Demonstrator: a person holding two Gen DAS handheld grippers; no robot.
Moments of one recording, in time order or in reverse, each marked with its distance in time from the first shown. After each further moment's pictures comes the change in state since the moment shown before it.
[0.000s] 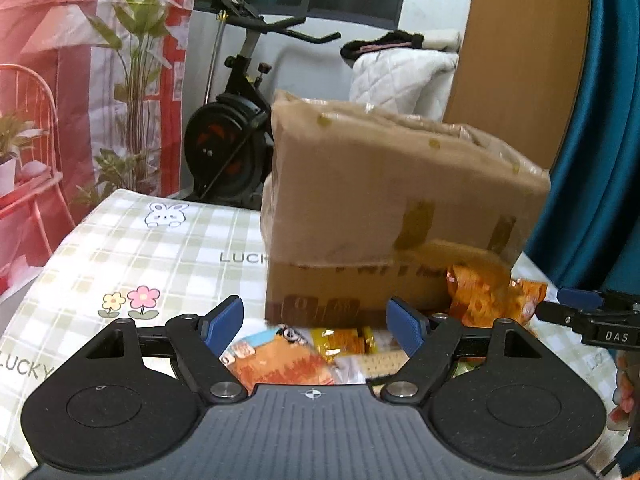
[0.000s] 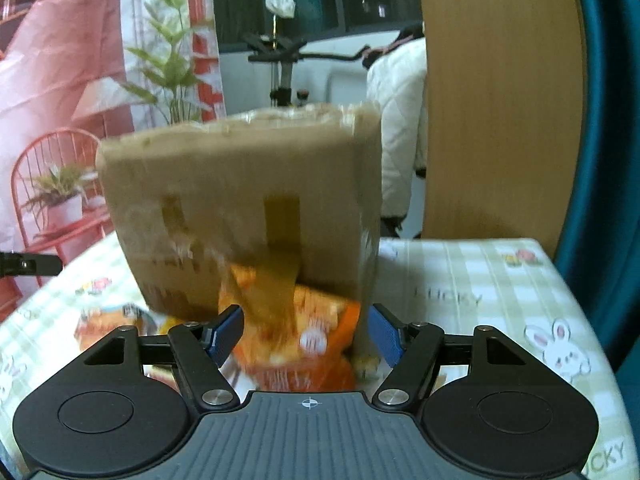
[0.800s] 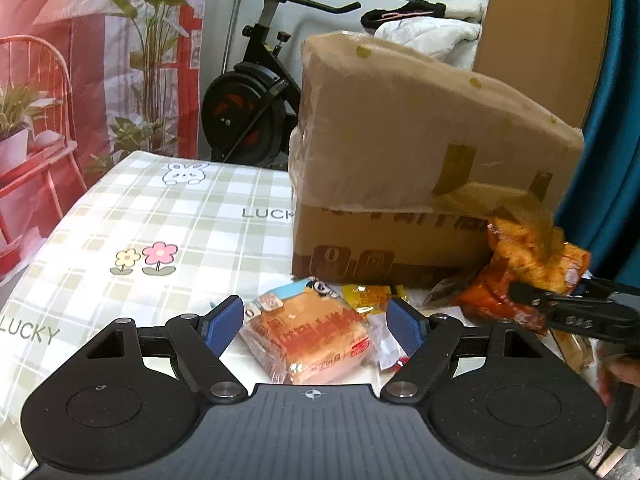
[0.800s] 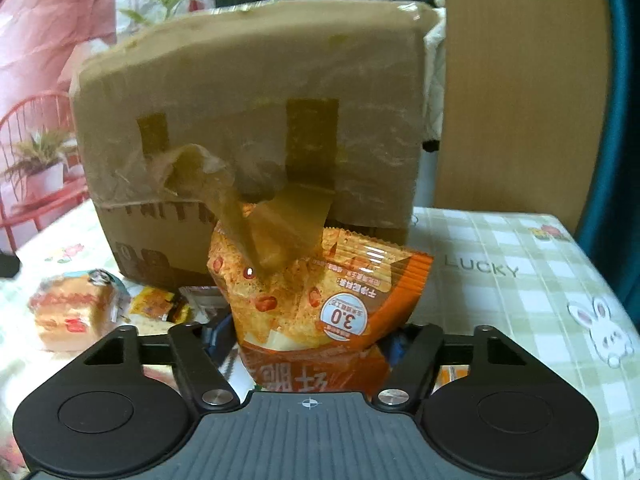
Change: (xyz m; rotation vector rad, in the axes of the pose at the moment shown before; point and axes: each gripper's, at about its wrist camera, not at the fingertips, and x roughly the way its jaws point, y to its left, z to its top) left arm 0.012 0.015 -0.026 -0.015 0.084 0.047; right arm 0.062 0.028 -0.024 0.013 0.031 -0.035
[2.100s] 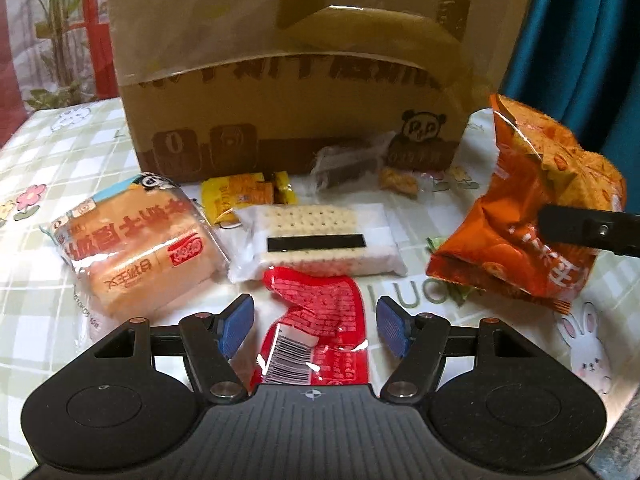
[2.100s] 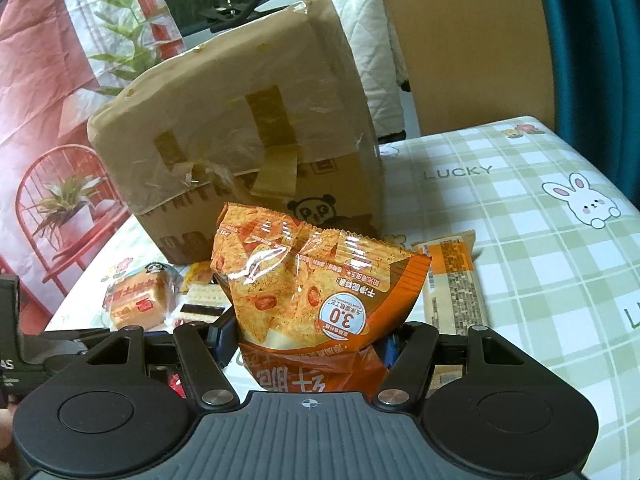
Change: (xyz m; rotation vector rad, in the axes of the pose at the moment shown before) left arm 0.067 -0.084 -0.059 0.163 0.191 -0.106; right arm -0.067 -0.035 -0.032 0.247 0.088 0.108
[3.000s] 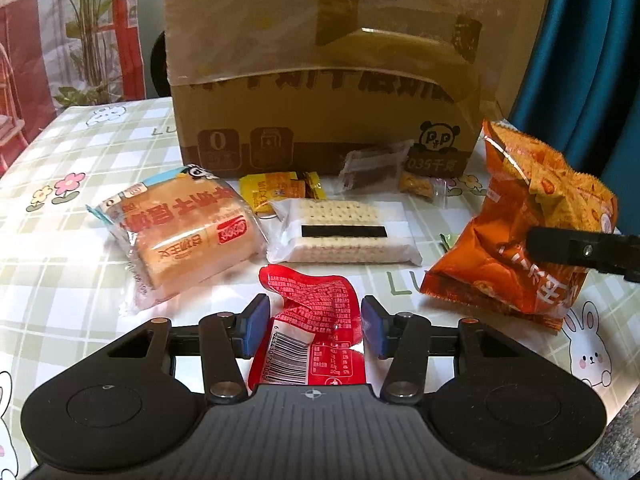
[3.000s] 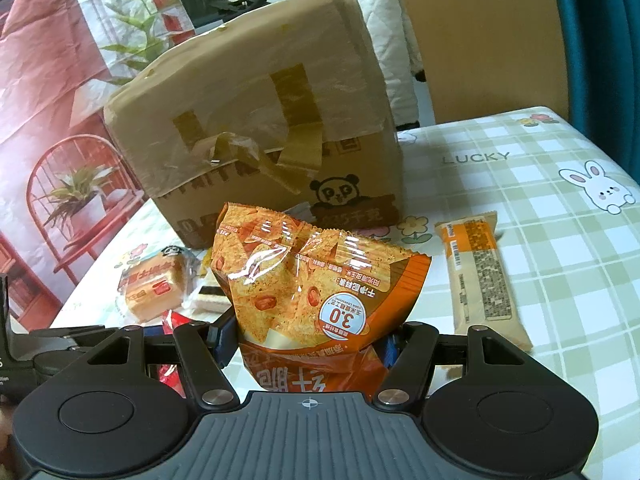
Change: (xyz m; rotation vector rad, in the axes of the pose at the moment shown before) left arm -0.034 0.012 -0.016 -0.042 -0.041 0.033; right arm 0.001 0.018 -0.014 -0.013 0.022 0.036
